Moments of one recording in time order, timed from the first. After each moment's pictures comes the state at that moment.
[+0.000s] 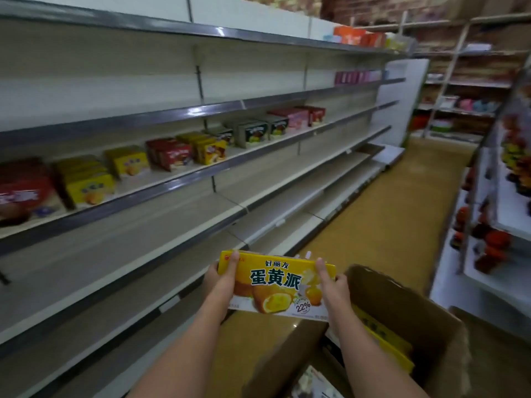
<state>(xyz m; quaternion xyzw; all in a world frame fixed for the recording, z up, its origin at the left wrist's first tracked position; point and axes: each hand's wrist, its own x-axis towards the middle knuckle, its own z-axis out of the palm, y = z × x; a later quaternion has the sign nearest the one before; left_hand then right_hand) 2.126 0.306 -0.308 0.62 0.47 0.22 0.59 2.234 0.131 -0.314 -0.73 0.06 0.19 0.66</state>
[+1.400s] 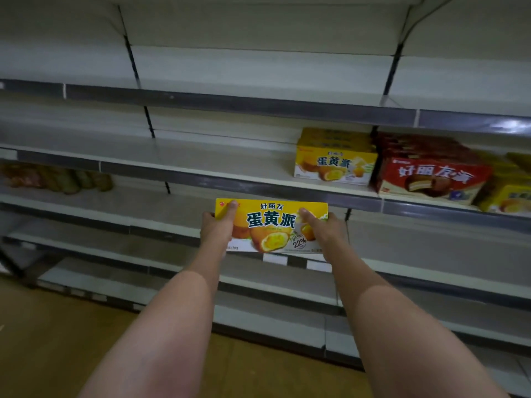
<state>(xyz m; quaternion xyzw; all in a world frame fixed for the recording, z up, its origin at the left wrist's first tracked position) 1.457 0.628 -0.277 0.31 0.68 0.53 0.40 1.660 0.634 -0.269 -0.63 -0.42 0.46 0.46</state>
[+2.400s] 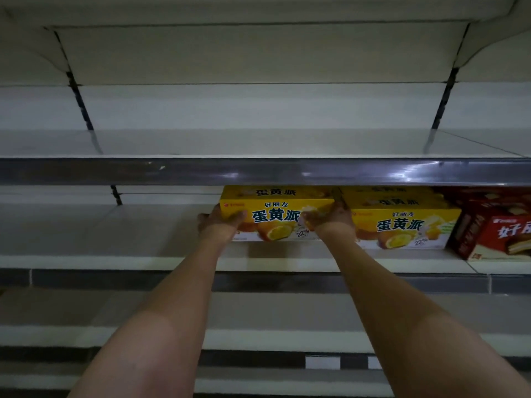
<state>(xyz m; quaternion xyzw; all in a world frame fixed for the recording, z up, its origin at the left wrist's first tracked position) 1.330 0.942 -0.242 0.55 0.69 0.36 0.30 1.550 0.902 -0.227 -0.77 -0.46 0.23 0.38</state>
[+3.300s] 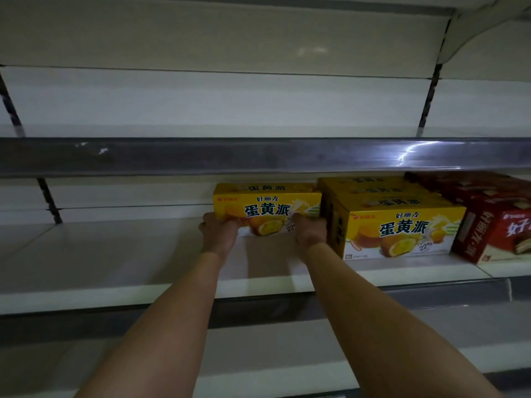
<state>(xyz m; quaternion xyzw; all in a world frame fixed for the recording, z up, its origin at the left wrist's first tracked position) 1.373 1.018 -0.293 0.49 0.57 0.50 0.42 1.534 0.989 -0.288 -0.63 -0.25 0.36 0.64</state>
